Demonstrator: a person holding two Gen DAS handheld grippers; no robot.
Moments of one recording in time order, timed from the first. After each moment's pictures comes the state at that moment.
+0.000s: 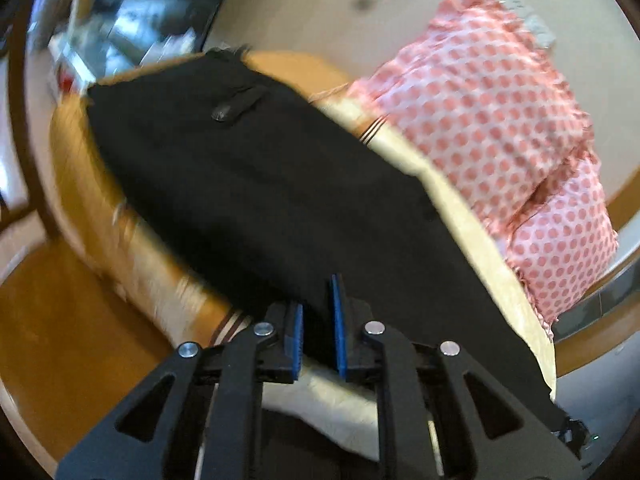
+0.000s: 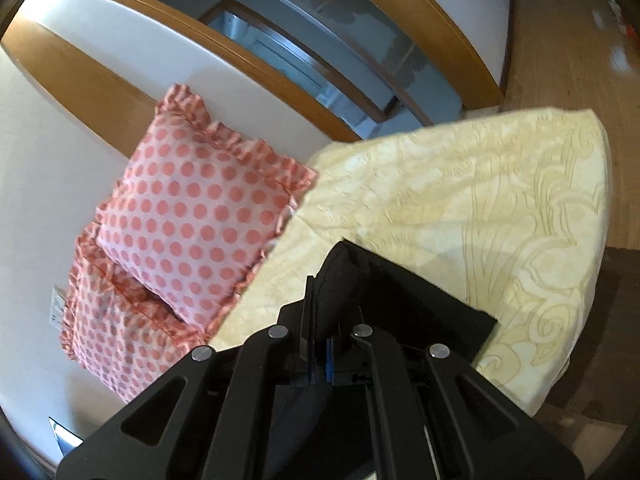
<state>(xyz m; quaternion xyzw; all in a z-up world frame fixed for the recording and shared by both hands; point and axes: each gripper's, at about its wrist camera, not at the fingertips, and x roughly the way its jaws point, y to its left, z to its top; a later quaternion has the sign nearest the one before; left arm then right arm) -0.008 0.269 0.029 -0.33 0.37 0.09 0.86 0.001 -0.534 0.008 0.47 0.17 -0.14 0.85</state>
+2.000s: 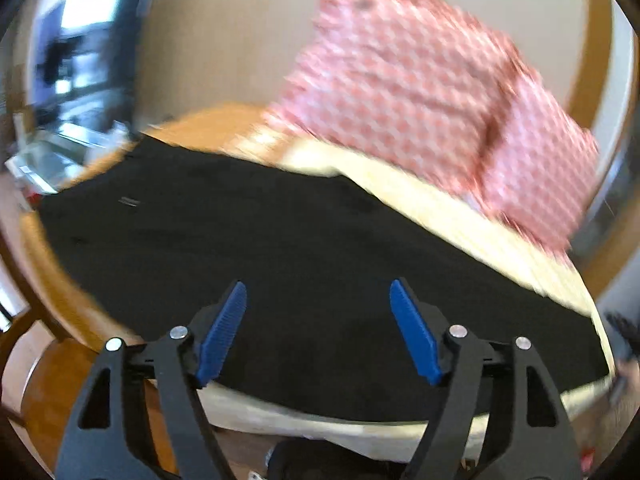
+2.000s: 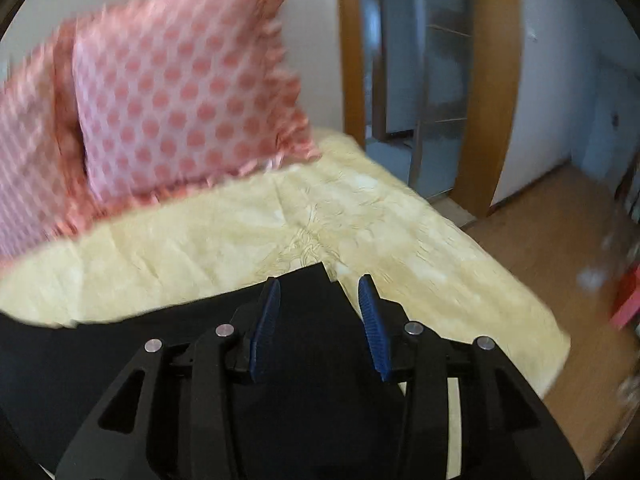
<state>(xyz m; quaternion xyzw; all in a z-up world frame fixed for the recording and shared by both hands) 0.019 0.169 0.059 -0.15 0.33 0.02 0.93 0.102 -0.516 0.038 0.09 0.36 -0.17 0.91</state>
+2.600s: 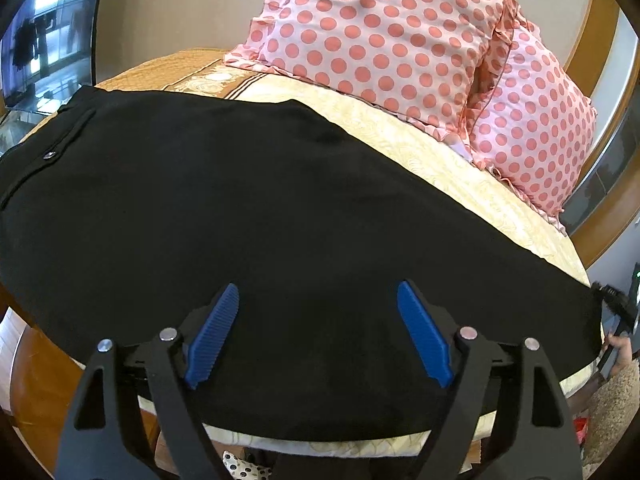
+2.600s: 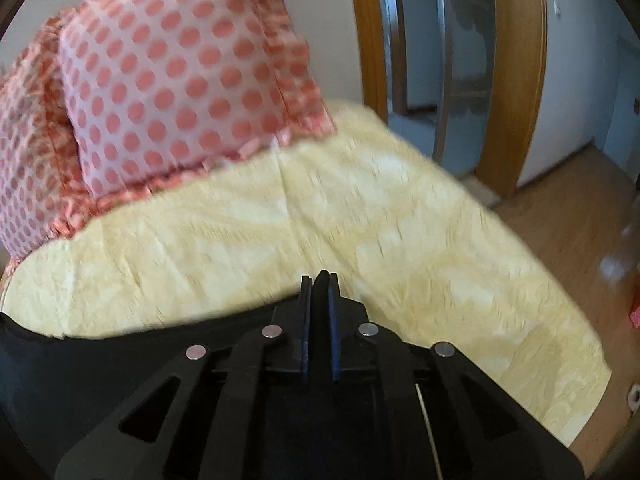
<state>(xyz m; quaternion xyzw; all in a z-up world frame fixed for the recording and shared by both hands) 0.055 0.144 0.026 -0.16 0.40 -0.01 0.90 0.129 -0.531 0.038 0.13 0.34 -0.13 0.92</state>
